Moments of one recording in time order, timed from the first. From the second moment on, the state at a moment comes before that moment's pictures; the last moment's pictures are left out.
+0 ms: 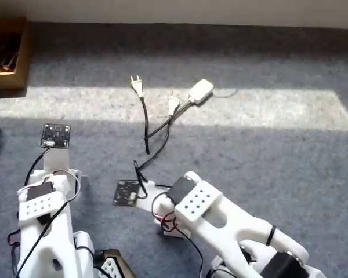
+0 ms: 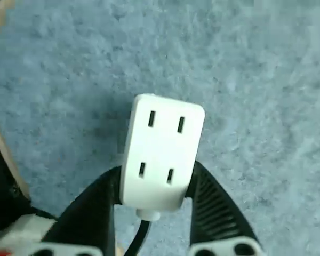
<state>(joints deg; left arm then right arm) -28.5 -44.4 76.8 36.9 -17.1 -51.7 -26.4 54.5 67.2 35.4</state>
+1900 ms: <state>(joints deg) -27.6 -44.4 73.7 37.3 -20.7 -51.3 -20.6 40.2 66.0 40.2</state>
